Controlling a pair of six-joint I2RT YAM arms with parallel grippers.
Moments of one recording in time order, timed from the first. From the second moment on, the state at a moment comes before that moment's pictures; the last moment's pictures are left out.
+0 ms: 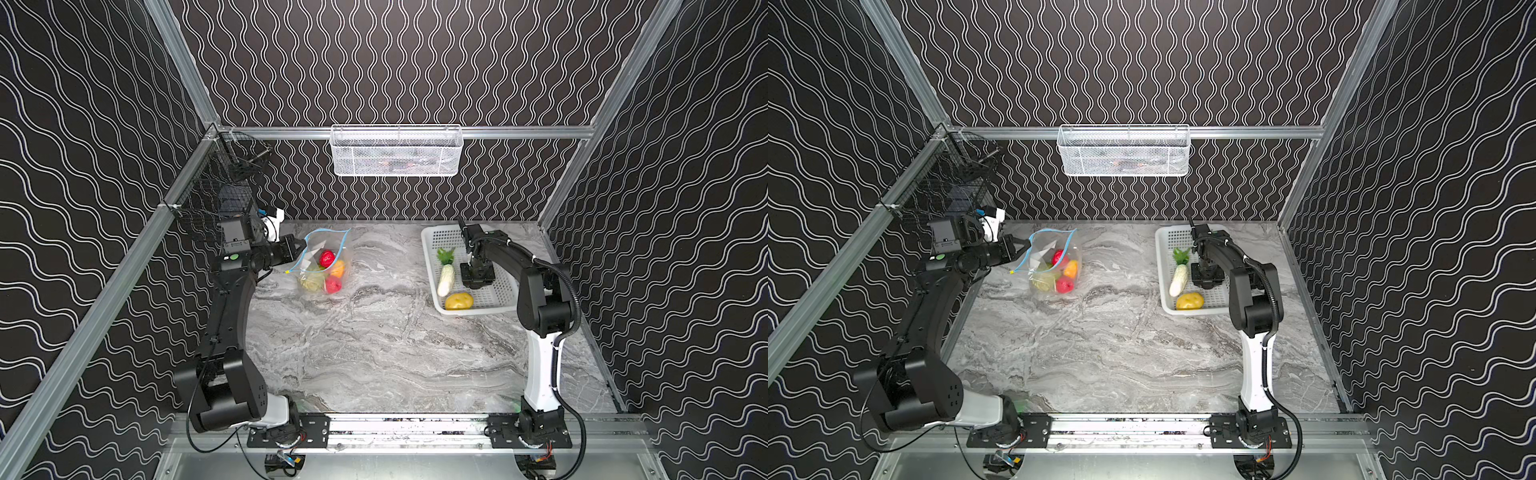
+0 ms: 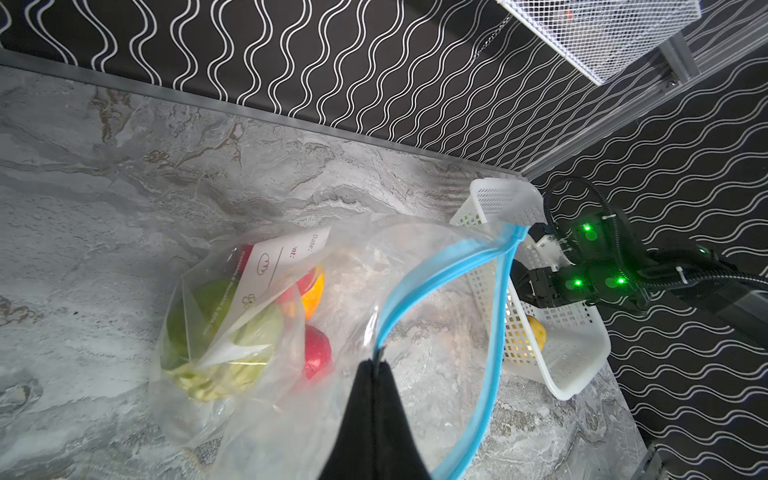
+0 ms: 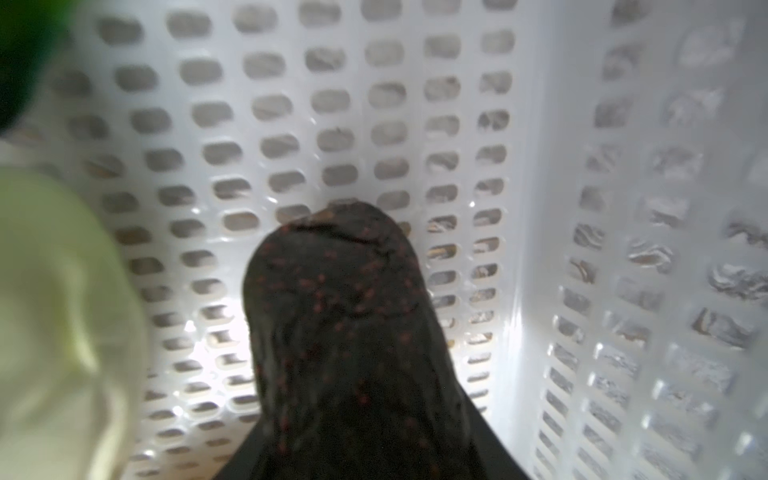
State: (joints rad) left arm 0.23 1.42 1.30 -0.55 0.70 -0.14; right arm 0.22 2.18 1.74 -1.02 0.13 0.21
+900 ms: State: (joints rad) left arm 0.24 1.41 1.26 -0.52 0.68 -0.16; right arm 0.22 2.08 1.69 -0.79 0.00 0.30
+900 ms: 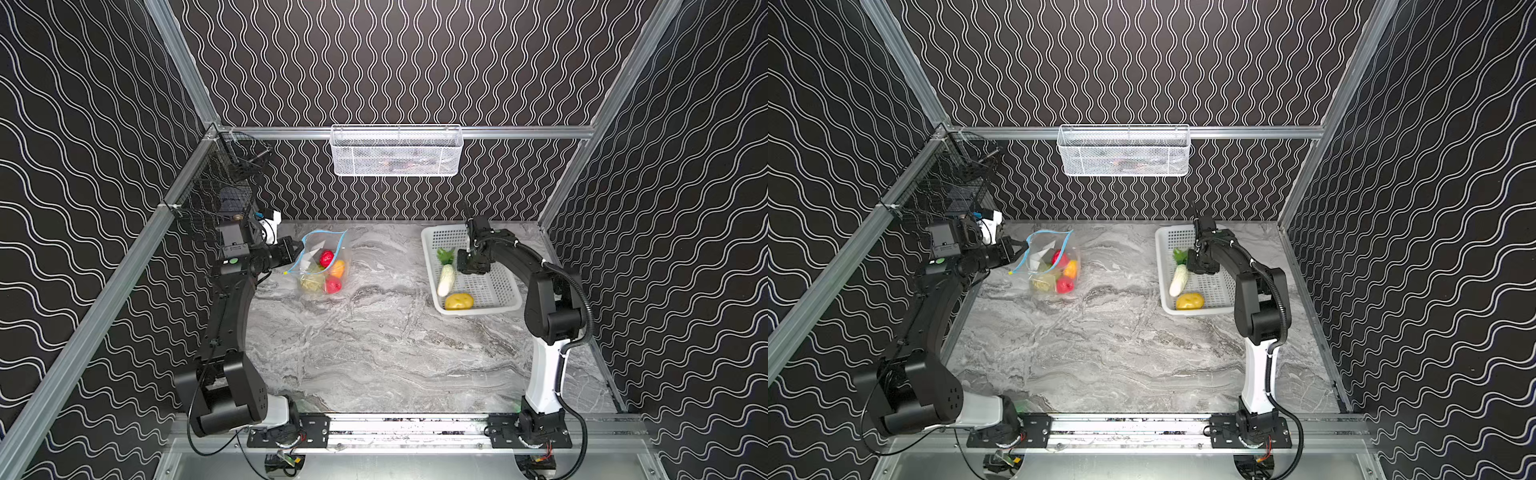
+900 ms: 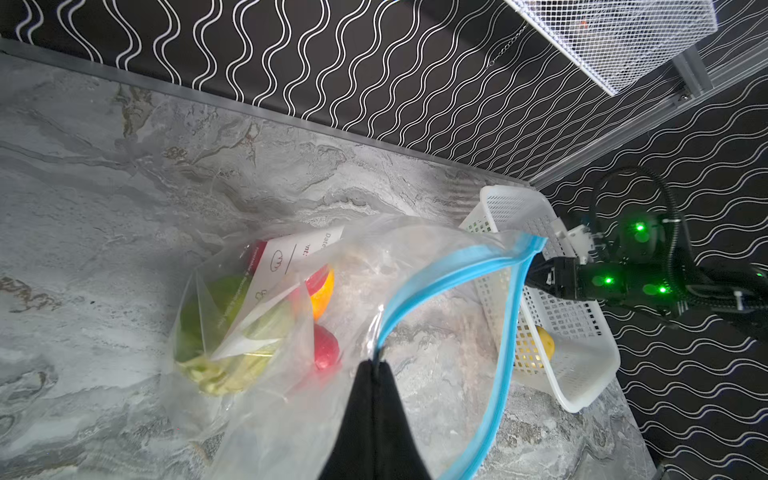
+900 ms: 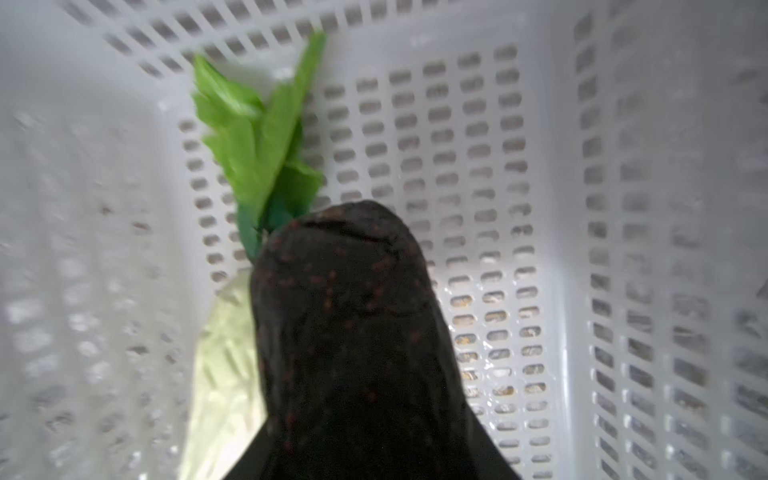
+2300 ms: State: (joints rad) left arm 0.24 1.49 1.41 -0.58 0.68 -0.17; right arm 0.30 1.77 1.39 -0.32 -0.28 0.42
